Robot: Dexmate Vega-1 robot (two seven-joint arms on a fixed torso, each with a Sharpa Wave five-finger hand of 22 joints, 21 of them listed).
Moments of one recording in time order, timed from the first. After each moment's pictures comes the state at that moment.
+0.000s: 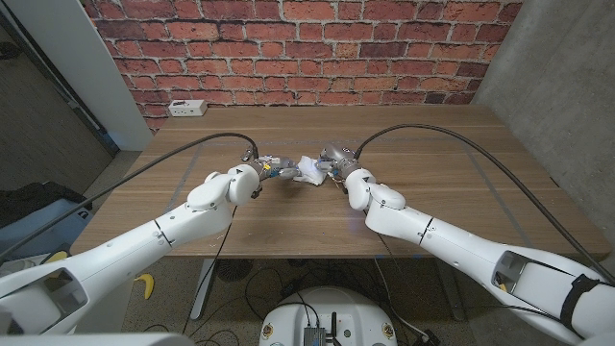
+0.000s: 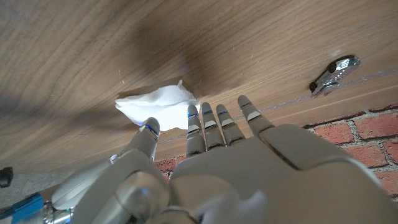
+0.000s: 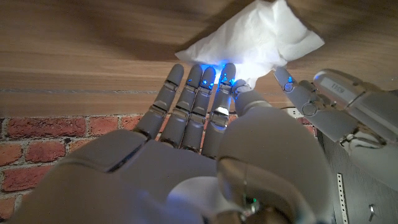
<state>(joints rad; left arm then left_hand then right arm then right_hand) 0.72 0.83 0.77 -1.93 0.61 0.51 -0.25 0.13 0.10 0.64 -0.09 0.17 0.34 -0.03 0.18 0.18 0.29 -0.03 0.18 0.20 0.17 -0.04 0.17 0.17 0.08 0.06 0.34 0.19 -0.58 -0.45 -1.00 -1.63 -0.41 -0.57 -0.16 0.89 0.18 0.36 -0.08 0.20 1.07 0.05 0.29 0.21 0.78 0.06 0.45 0.34 0.71 -0.07 0.36 0.55 0.48 0.00 0.66 0.19</state>
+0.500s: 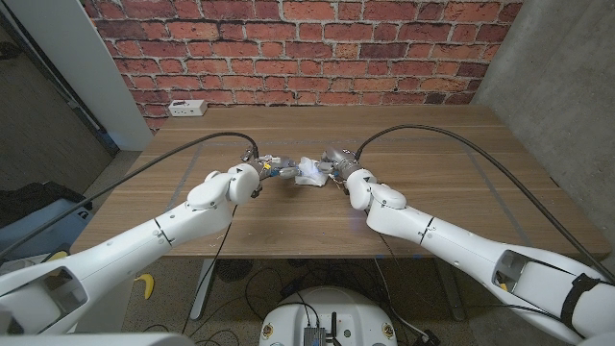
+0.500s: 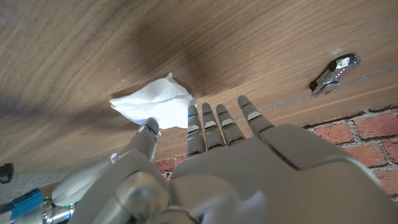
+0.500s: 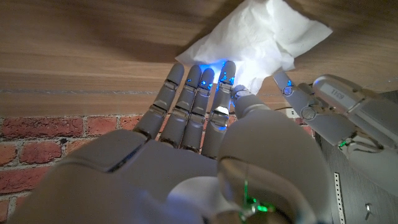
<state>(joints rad) 0.72 0.83 0.78 -1.93 0.61 0.51 -0.25 0.13 0.10 0.64 -0.09 0.17 0.34 -0.03 0.18 0.18 0.28 -0.04 0.19 0.20 0.17 -0.04 0.17 0.17 0.08 0.06 0.34 0.19 -0.60 -0.45 -0.98 -1.63 -0.42 -0.54 -0.18 0.86 0.17 0.38 -0.07 0.22 1.02 0.05 0.26 0.20 0.75 0.06 0.42 0.33 0.69 -0.07 0.34 0.54 0.47 0.01 0.67 0.19</state>
